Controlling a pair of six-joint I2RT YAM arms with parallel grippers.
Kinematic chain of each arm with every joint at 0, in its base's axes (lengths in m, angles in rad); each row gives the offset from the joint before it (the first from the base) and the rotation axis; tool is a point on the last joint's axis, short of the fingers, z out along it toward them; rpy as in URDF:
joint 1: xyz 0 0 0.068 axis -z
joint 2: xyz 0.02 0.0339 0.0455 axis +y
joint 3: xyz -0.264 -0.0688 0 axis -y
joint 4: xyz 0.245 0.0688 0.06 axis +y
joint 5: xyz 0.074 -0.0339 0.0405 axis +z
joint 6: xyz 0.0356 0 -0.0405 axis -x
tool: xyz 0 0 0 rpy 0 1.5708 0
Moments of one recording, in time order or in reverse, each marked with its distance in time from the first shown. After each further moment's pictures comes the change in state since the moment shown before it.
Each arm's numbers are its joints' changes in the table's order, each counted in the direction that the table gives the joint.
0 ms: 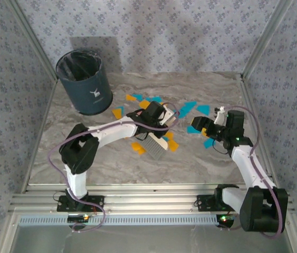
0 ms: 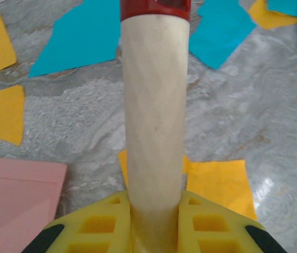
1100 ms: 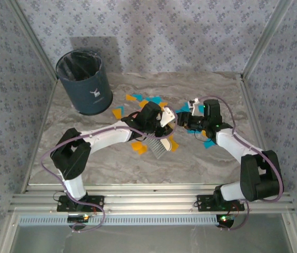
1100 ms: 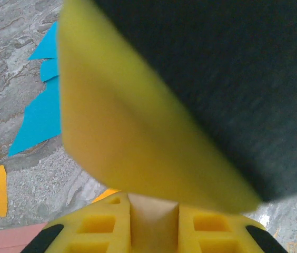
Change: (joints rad) left arm 0.012 -0.091 -0.097 -0.188 -0.126 -0.140; right arm -0.255 0.315 0.134 -0.239 0.085 -0.104
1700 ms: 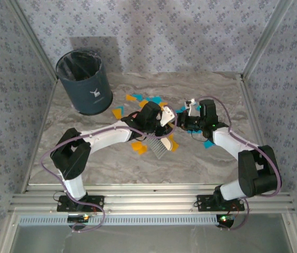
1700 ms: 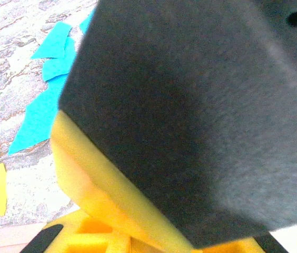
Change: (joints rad) left arm 0.000 0.000 0.000 -0.007 0.000 0.034; right arm -0.036 0.045 0.005 -0.032 -0.026 -0.026
